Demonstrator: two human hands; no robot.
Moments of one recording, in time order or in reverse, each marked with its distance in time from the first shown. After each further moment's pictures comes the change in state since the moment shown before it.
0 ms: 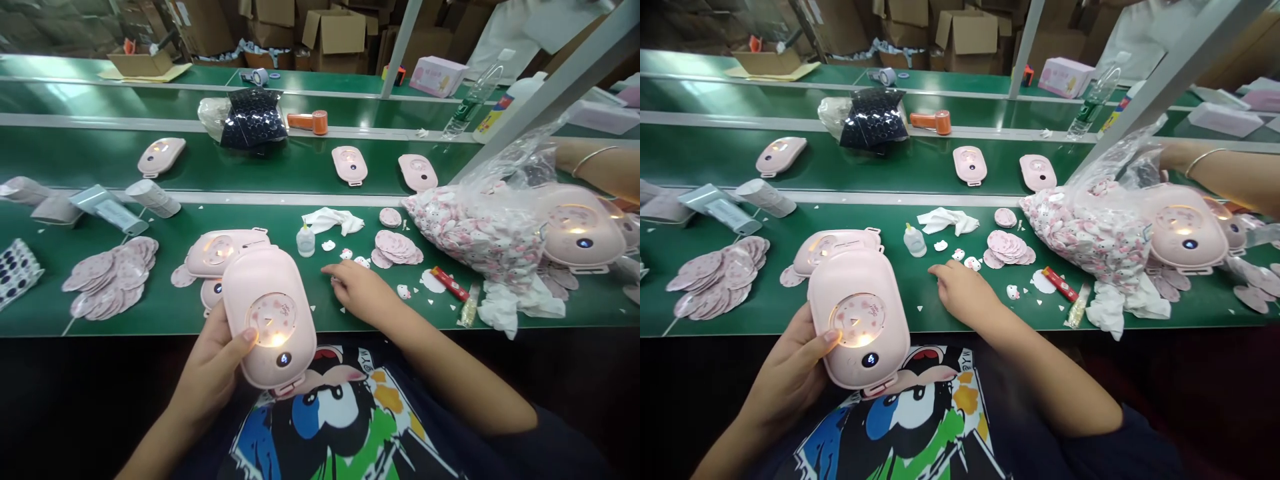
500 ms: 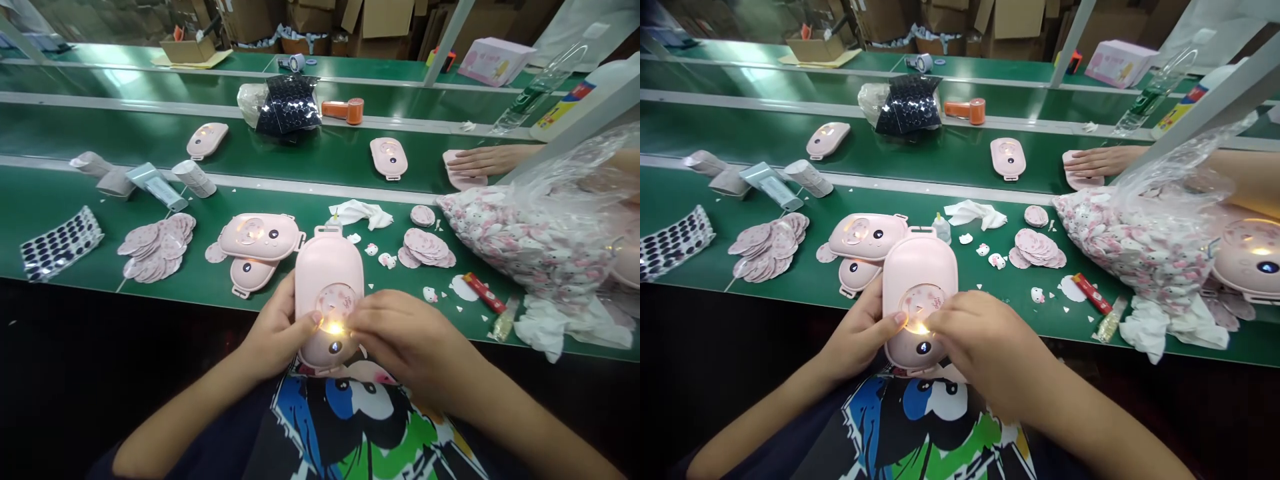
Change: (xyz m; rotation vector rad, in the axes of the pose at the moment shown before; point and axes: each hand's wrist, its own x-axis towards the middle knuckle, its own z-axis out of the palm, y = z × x) left_hand 0.007 -0.006 0.027 0.121 -0.343 0.132; right_hand -0.057 -0.051 -0.044 0.199 -0.014 -0.350
